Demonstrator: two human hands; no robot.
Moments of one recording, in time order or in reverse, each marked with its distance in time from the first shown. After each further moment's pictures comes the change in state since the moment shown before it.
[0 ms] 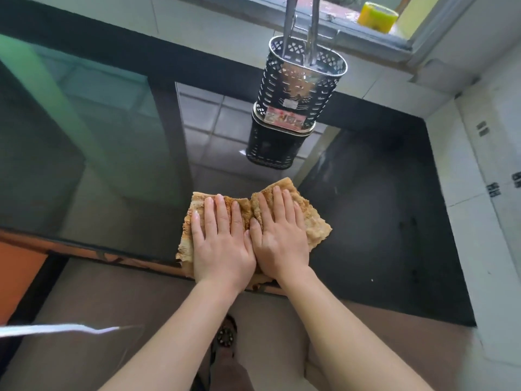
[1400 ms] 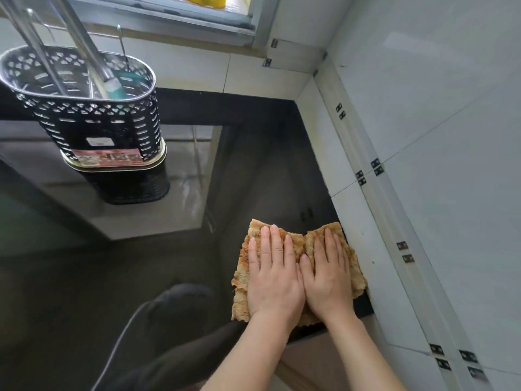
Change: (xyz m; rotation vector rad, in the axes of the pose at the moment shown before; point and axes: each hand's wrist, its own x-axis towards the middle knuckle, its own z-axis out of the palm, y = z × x) left_hand 0.017 0.280 0.032 -0.177 -0.221 0.575; right_hand -0.078 0.263 -0.039 0.071 0.138 0.685
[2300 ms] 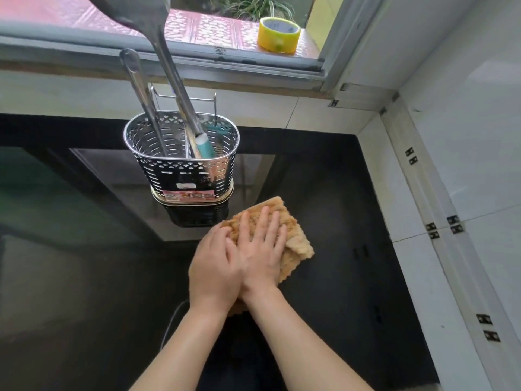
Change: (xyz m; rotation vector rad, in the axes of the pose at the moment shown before) left_hand 0.020 -0.171 -0.118 -0.548 0.445 -0.411; right_hand 0.055 -0.252 0.043 -0.134 -0.163 -0.311
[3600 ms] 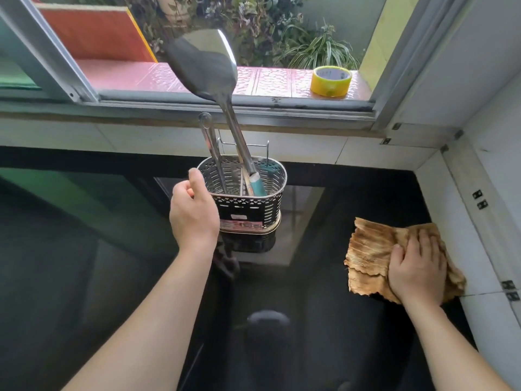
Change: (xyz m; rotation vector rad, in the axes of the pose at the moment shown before) left_hand 0.111 0.045 -0.109 -0.217 0.519 -0.327; right_hand 0.068 0.212 -0.034 0.190 0.288 0.293
